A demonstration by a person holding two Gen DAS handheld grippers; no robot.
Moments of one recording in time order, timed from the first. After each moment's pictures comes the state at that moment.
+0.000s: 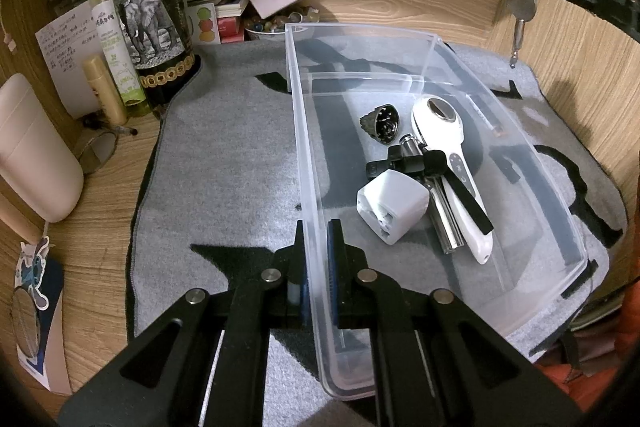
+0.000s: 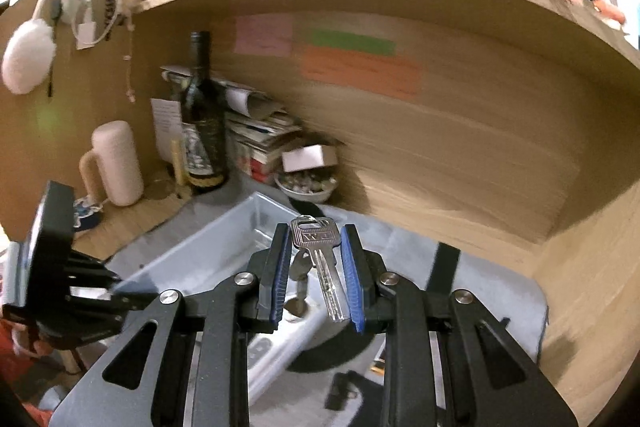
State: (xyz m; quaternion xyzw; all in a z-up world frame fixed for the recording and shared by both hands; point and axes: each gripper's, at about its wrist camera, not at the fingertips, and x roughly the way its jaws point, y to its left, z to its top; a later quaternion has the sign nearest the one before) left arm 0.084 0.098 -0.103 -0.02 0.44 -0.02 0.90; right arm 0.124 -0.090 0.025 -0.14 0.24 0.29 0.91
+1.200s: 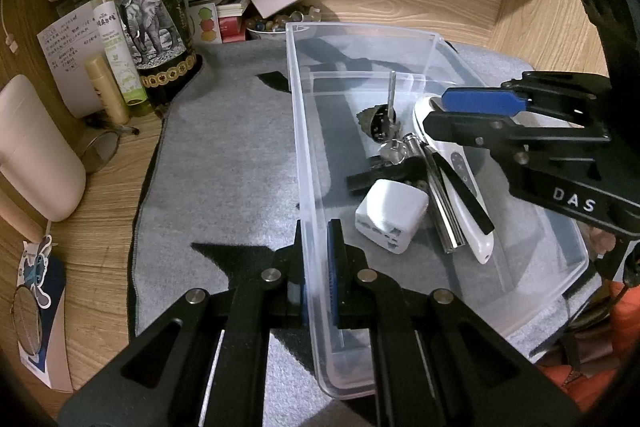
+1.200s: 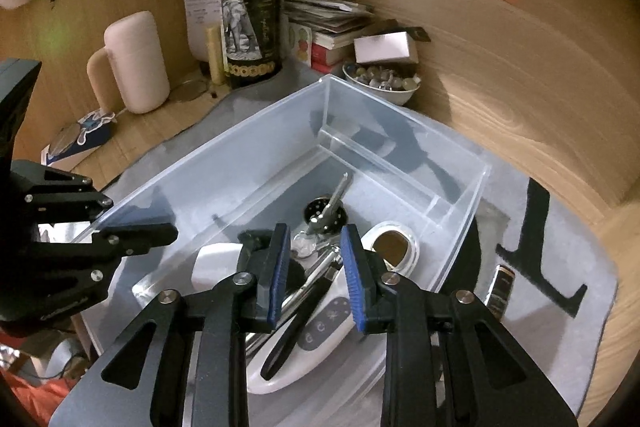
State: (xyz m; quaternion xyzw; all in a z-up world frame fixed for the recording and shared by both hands) left arm 0.084 0.096 -0.102 -0.01 0.44 -0.02 0.90; right arm 0.138 -0.035 -0.062 -0.20 0.38 0.33 0.84
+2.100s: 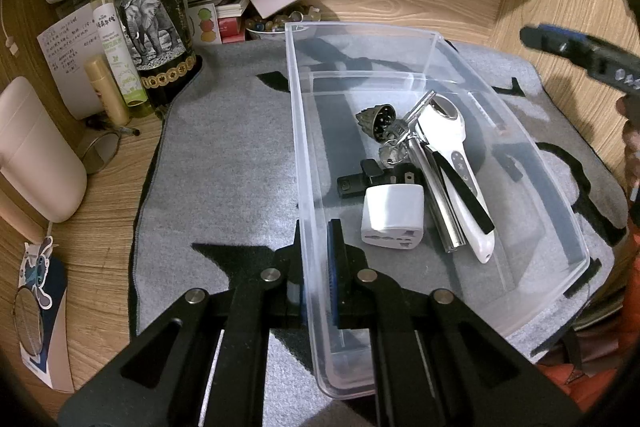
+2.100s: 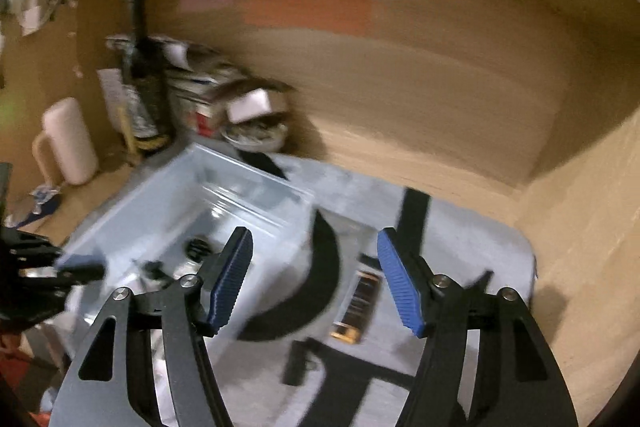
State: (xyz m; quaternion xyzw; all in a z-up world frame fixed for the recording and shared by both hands) left arm 0.083 0.096 -0.102 -0.01 0.44 -0.02 0.90; right arm 0.161 -0.125 -0.010 -0.14 0.32 0.21 0.91
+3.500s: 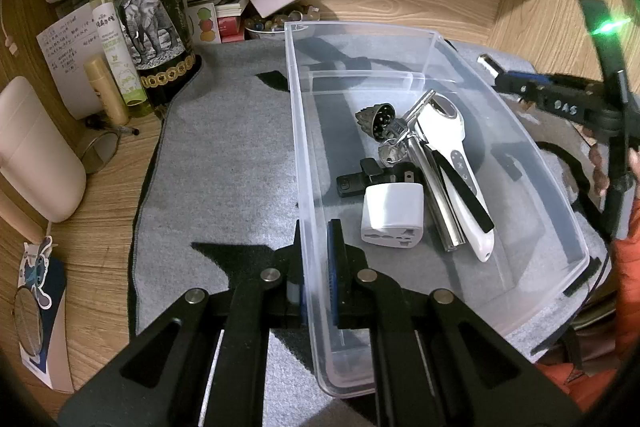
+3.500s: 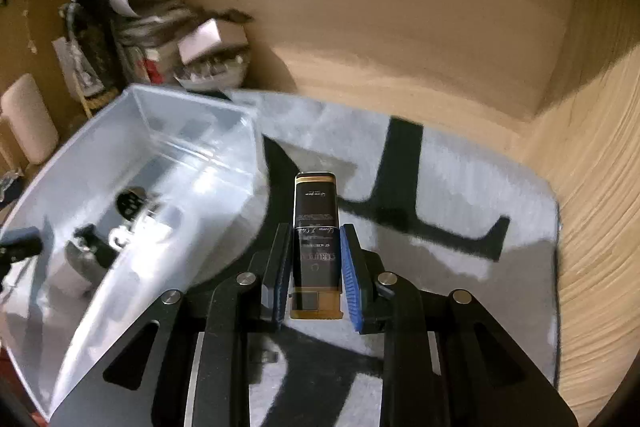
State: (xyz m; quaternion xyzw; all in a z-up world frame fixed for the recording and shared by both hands) left arm 0.084 0.095 -0.102 -0.01 0.44 -0.02 0.90; right arm 0.181 -0.151 -0.061 -0.13 0.39 0.18 0.90
